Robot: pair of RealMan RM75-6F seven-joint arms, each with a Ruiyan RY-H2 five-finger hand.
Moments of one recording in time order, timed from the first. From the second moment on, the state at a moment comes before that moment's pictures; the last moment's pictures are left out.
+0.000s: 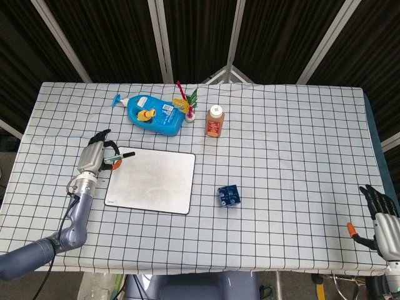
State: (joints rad) left arm -0.65 -1.63 -0.38 -1.23 0.88 0.91 0.03; right arm 0.04 -1.03 0.05 -1.67 -1.42 1.40 0.20
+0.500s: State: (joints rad) left arm -0.61 -1.66 -0.43 -1.39 1.06 0.83 -0.43; right arm 0.04 -1.03 0.05 -1.67 -1.42 1.40 0.20
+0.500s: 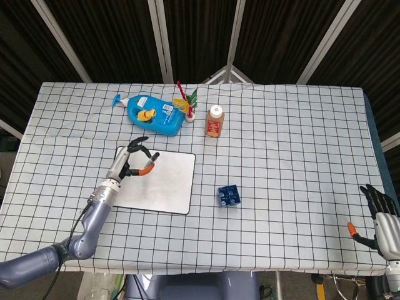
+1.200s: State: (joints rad) left arm -0.65 -1.77 -0.37 -1.28 1.17 0.85 -0.55; right arm 0.04 -1.03 0.05 -1.67 -1.43 1.39 0.20
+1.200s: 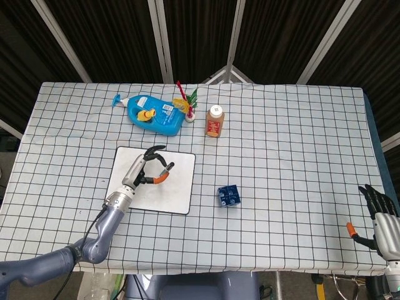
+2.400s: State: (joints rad) left arm -0.69 -1.79 -0.34 -1.10 1.20 0.84 -0.57; right arm 0.04 -1.03 0.05 -1.67 -1.42 1.39 0.20
